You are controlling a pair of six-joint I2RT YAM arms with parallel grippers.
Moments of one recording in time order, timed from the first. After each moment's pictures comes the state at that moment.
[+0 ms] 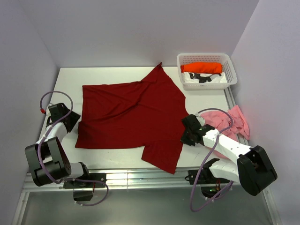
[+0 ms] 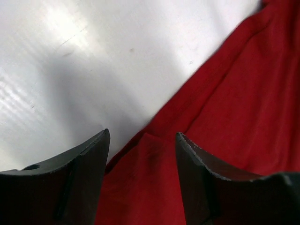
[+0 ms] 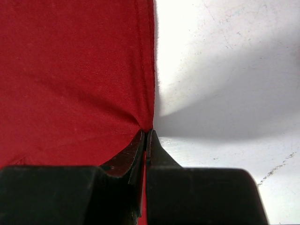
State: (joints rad) left arm 0.35 1.33 0.61 -0.11 -0.02 -0.70; right arm 0.49 1.14 0.50 -0.54 0.16 0.95
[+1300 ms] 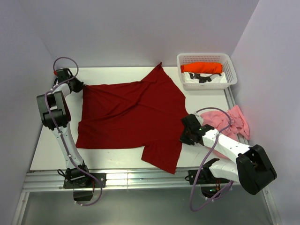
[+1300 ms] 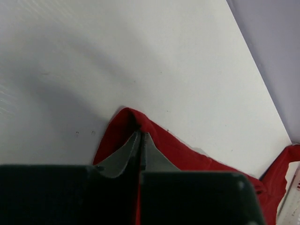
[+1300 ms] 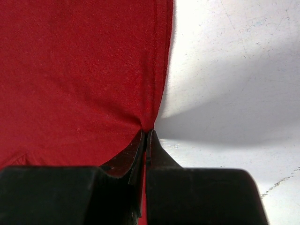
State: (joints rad) left arm 0.26 2.26 1.65 -0.09 0.24 -0.70; right arm 0.49 1.15 0.49 -0.48 0.14 0.90
